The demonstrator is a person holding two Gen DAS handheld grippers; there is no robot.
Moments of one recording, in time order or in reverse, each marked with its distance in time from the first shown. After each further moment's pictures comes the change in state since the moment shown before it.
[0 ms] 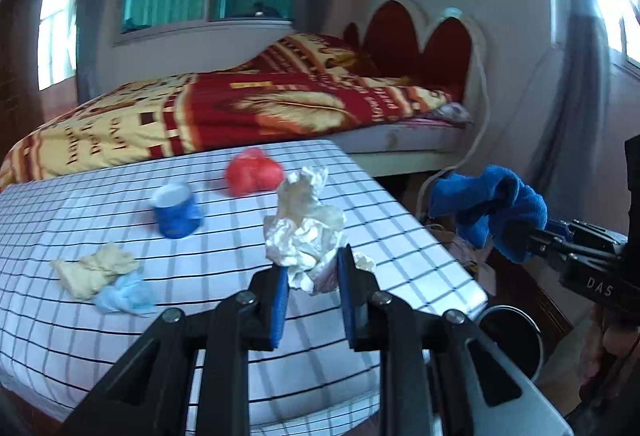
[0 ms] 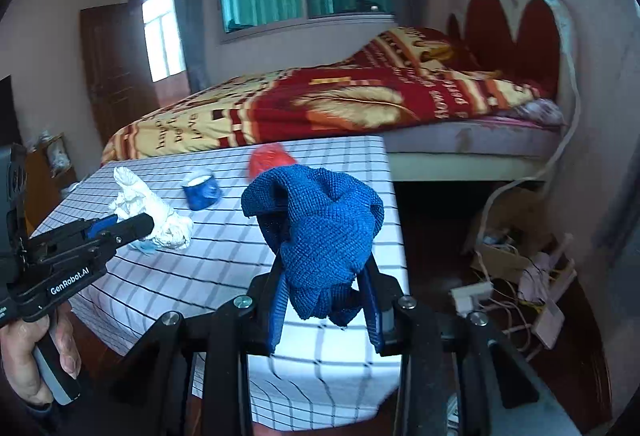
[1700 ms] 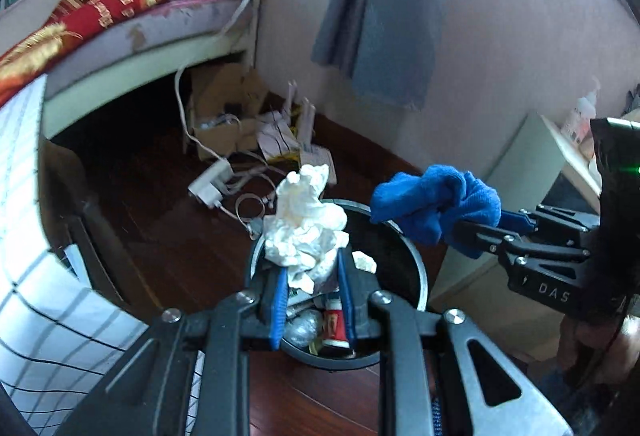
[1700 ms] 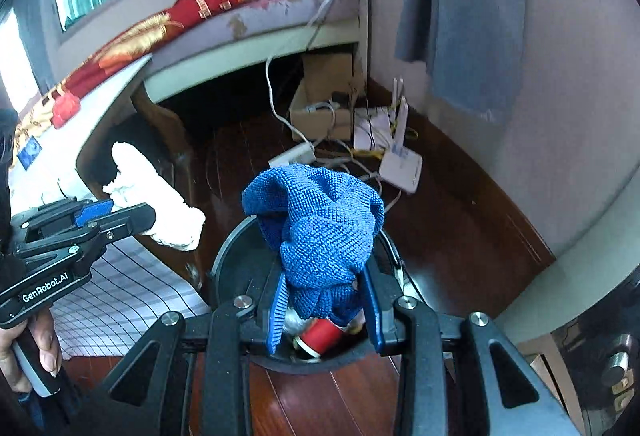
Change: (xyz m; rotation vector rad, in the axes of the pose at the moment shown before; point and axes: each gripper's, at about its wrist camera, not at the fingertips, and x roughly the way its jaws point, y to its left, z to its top) left arm 0.099 -0.288 -0.109 0.327 0.367 -0.509; right arm -0.084 -0.236 -0.200 0.341 0.264 -0.415
